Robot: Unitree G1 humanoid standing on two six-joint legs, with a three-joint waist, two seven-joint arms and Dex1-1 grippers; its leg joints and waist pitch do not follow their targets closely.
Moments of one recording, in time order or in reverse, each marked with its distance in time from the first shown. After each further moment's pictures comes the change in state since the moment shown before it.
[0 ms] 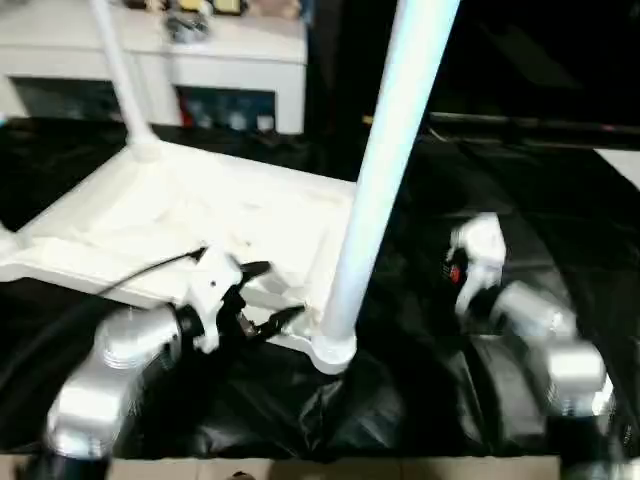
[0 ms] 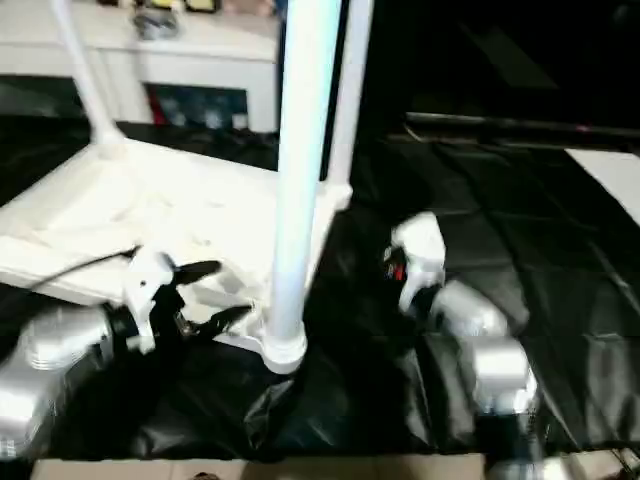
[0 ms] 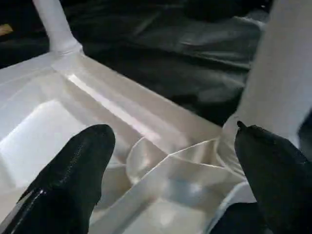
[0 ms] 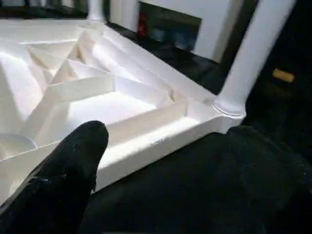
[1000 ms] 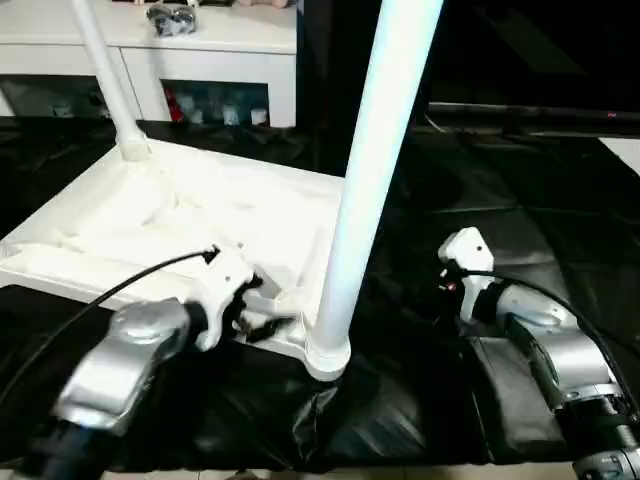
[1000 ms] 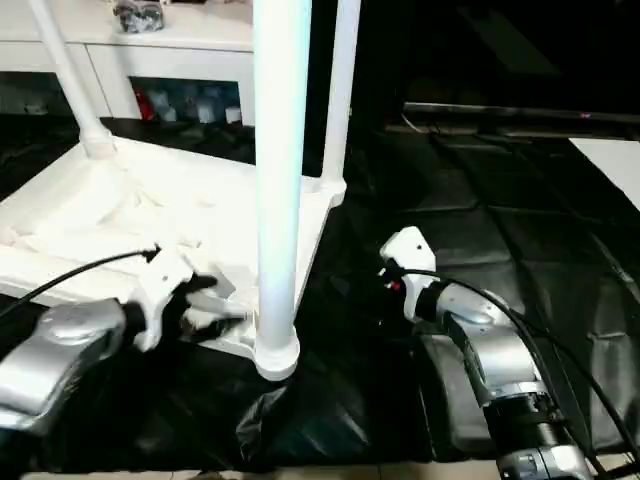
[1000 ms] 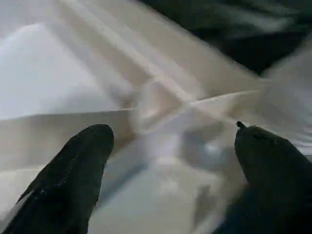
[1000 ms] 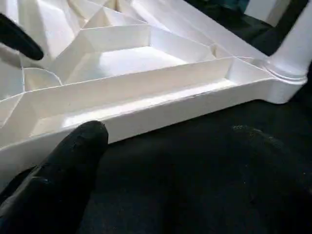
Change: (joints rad) left arm 0.010 0.021 -0.045 -0.015 0.014 0.194 0.010; right arm -0.003 -0.046 0.066 0.079 -0.018 -0.029 0.147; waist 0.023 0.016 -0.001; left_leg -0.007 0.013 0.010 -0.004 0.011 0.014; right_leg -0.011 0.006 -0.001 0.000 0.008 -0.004
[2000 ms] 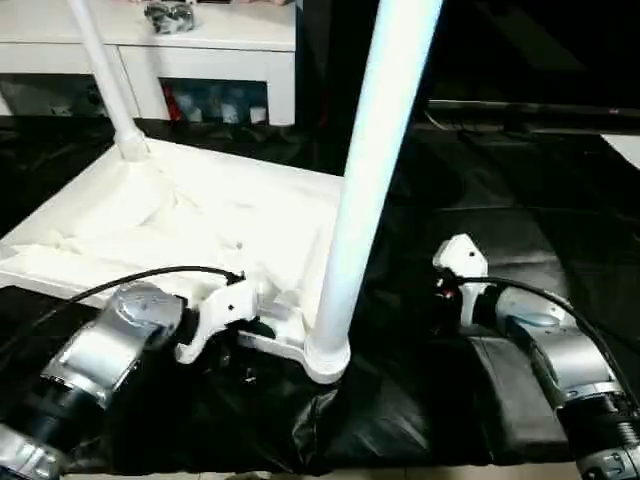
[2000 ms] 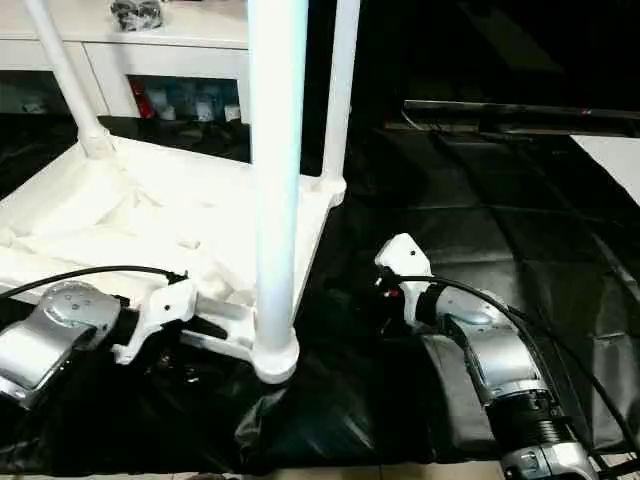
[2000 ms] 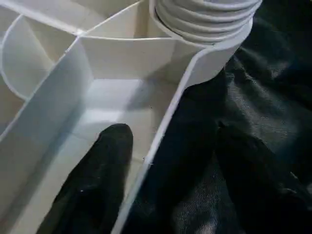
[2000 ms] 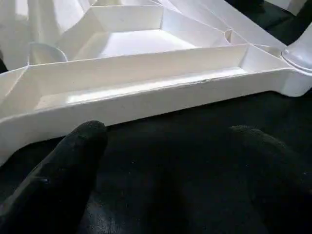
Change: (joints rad) left arm -0.155 0.143 -0.204 0.229 0.117 -0.211 -0.380; right arm -0.002 -0.024 0.024 0.021 -0.035 -0.022 0.045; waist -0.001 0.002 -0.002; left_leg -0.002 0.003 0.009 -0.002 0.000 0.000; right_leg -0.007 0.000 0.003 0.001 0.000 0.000
